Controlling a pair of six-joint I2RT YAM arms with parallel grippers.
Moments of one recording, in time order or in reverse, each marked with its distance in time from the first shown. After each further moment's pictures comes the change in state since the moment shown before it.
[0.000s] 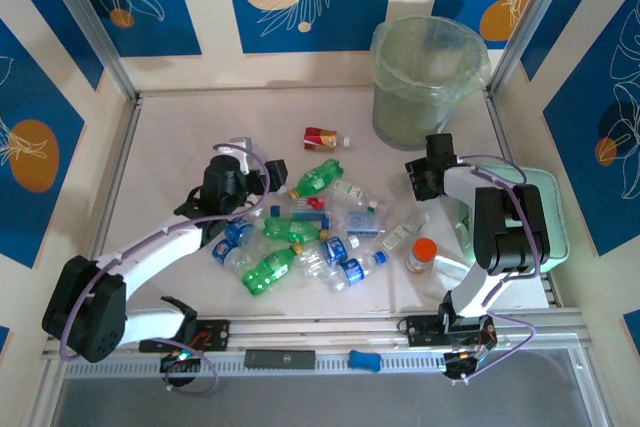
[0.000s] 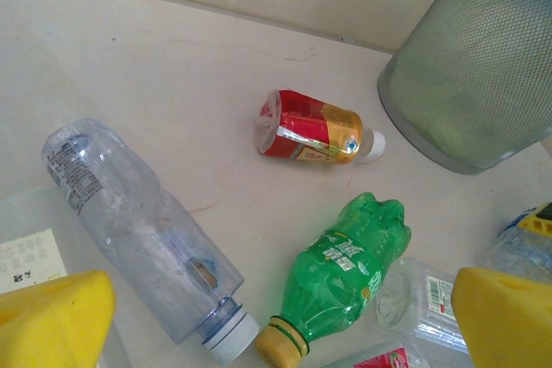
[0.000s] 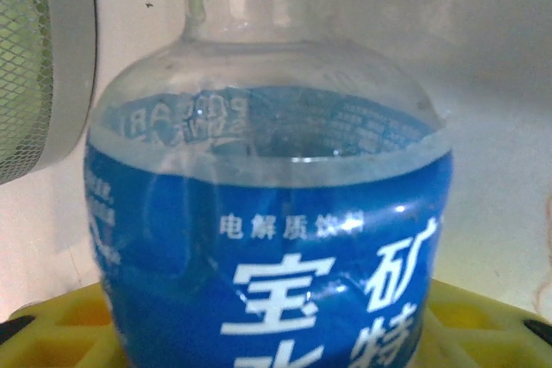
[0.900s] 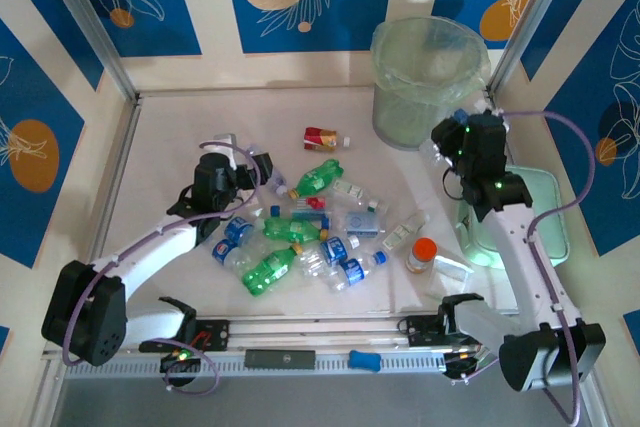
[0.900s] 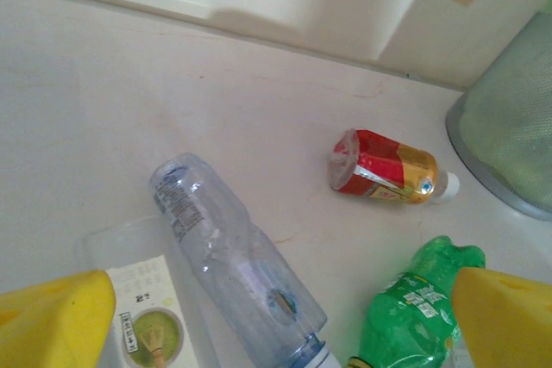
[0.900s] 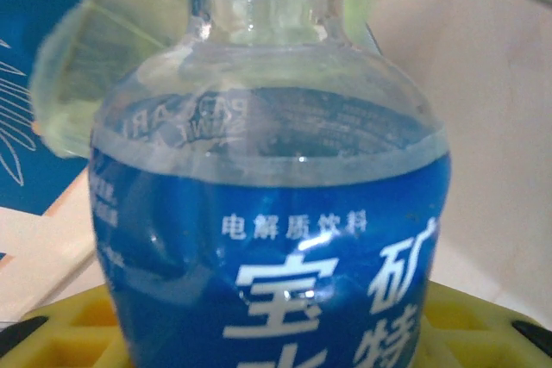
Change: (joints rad) left arm 0.093 -0.016 -0.015 0.001 -0.080 0.037; right arm 0.053 -0.606 0.221 -0.294 0.207 -0.536
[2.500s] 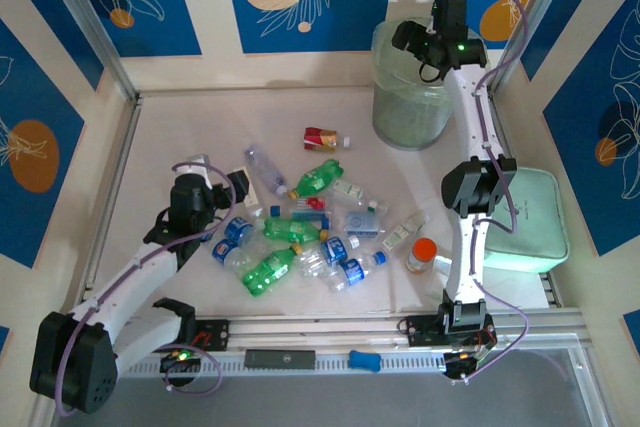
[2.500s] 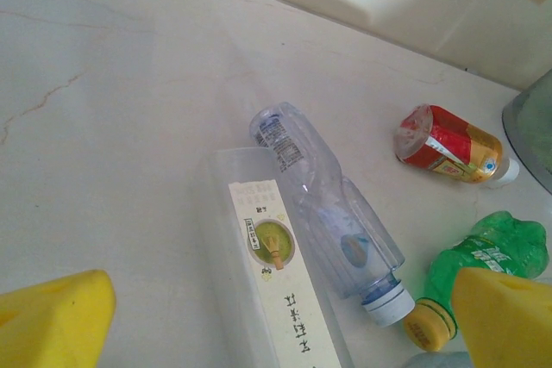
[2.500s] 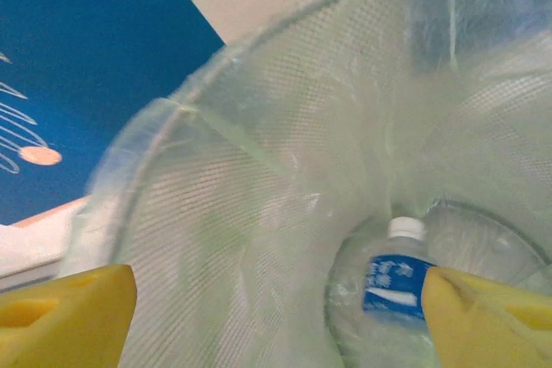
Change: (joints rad) left arm 0.102 -0.243 -0.152 -0.145 0.014 -0.037; right arm -0.031 1.162 1.452 -0.369 -0.191 -0.316
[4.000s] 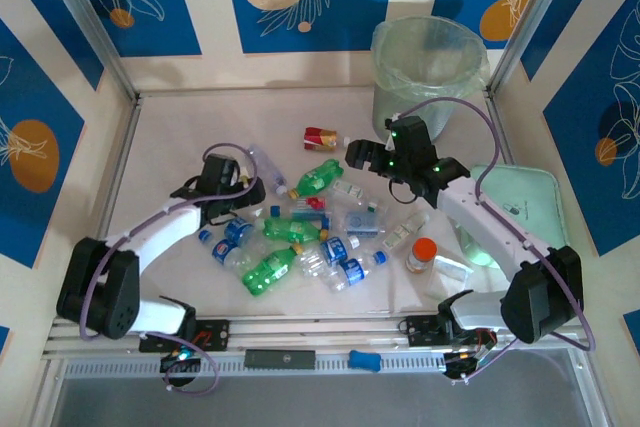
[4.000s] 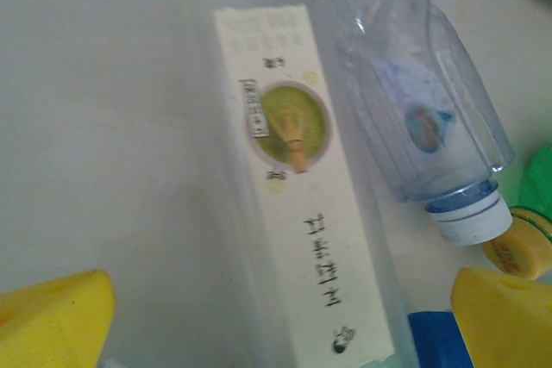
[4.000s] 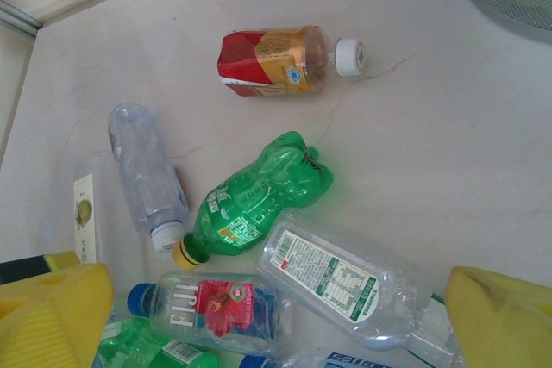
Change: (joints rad) left arm -0.064 0.407 0.275 -0.340 0.064 -0.051; right arm 0.375 -0.926 -1.509 0.446 -0.007 0.143
